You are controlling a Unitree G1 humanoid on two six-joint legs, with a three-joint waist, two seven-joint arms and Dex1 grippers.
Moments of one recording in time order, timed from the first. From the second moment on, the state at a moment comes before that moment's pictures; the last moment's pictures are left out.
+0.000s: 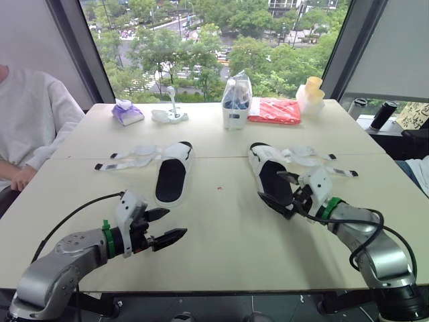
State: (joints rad) left arm -0.05 0.68 0.14 -0.45 -0.70 0.72 -0.73; right arm -0.25 -0.61 -0.05 -0.26 0.26 0.36 0.59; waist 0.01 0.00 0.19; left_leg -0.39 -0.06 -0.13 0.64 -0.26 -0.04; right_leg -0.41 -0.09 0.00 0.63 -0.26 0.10
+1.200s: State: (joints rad) left arm -0.03 0.57 0.14 -0.52 -0.67 0.68 -0.61; right arm -1.14 -0.50 0.51 1.24 -0.66 -0.53 0.07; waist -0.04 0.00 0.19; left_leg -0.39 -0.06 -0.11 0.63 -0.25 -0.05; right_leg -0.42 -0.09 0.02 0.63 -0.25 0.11
